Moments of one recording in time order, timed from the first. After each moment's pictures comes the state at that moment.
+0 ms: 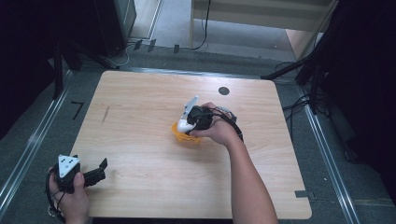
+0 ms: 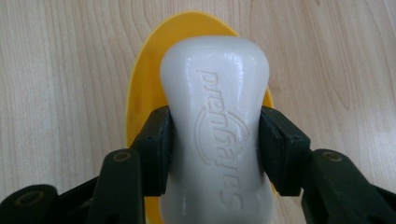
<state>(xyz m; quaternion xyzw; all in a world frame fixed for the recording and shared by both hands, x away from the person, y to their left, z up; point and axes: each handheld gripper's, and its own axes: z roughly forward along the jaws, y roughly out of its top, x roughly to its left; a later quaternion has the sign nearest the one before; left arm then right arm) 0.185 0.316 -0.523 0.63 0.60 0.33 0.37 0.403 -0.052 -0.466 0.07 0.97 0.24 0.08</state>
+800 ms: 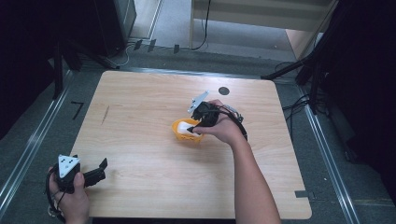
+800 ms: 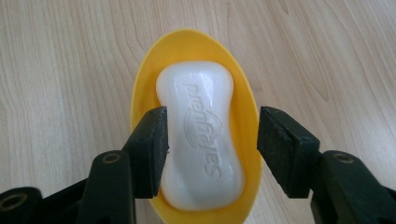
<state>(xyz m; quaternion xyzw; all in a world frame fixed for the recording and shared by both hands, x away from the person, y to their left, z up) 0.185 0.316 -0.523 0.63 0.60 0.33 0.37 0.406 -0.071 -0.455 0.11 0.95 0.29 0.07</state>
